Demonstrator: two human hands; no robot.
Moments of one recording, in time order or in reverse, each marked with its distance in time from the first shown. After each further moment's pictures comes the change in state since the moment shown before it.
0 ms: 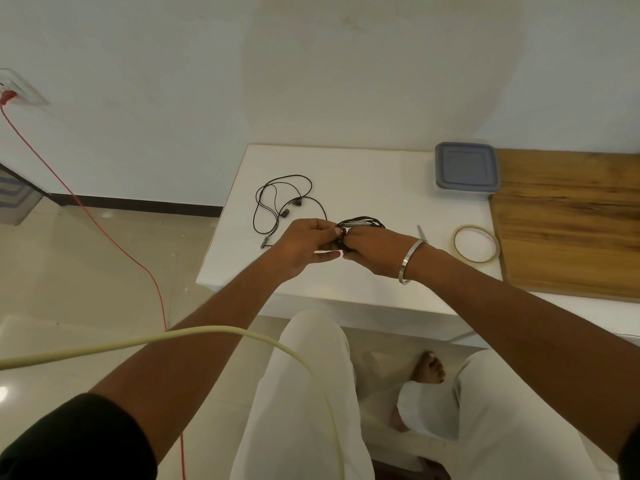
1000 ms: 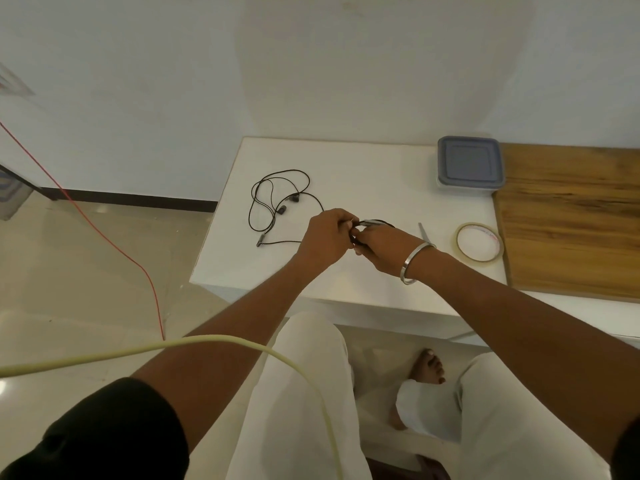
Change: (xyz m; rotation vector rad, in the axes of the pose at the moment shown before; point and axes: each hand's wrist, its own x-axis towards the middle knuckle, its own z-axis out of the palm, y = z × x) left_hand 0.027 -0.008 0.040 0.711 0.237 0.319; right_hand -0.004 0.020 0.011 0.048 -0.009 0.178
